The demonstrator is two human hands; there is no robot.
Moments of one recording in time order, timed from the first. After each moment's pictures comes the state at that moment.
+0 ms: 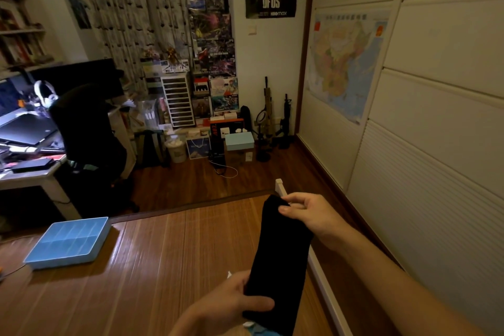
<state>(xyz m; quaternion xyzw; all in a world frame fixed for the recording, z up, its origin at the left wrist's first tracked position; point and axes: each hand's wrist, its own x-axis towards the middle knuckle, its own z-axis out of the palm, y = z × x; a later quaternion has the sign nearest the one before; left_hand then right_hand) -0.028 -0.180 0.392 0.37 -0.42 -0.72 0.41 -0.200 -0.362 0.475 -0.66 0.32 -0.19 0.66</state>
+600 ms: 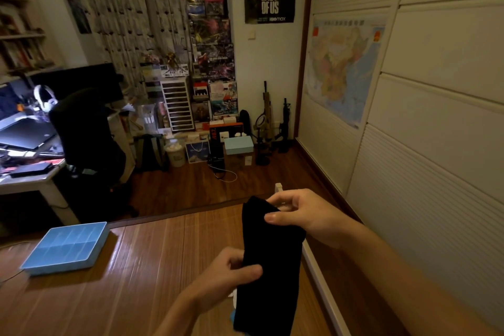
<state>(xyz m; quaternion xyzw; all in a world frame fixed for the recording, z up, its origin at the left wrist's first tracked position) -0.031 -0.183 0.435 0.35 -0.47 -0.63 0.51 -0.200 -0.343 0.524 -0.73 0.16 -0.11 0.66</state>
